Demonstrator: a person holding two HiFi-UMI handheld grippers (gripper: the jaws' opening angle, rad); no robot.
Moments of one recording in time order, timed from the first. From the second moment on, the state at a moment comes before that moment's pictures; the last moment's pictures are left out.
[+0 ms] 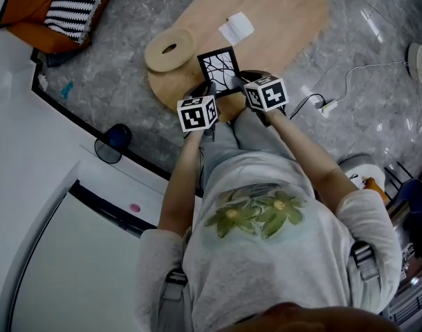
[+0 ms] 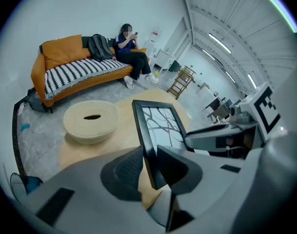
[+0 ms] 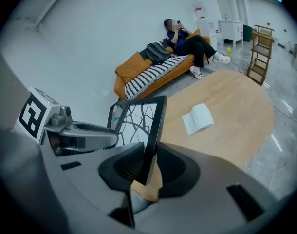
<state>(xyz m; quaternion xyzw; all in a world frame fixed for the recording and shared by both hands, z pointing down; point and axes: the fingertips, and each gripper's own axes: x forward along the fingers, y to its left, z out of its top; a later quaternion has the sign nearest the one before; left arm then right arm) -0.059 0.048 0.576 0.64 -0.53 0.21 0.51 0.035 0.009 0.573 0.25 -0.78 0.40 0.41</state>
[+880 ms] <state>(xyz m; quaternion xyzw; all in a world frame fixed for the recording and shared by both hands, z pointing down) -0.056 0.042 0.478 0.67 -0.56 0.19 0.45 0.039 0.005 0.475 0.26 -0.81 0.37 0.36</state>
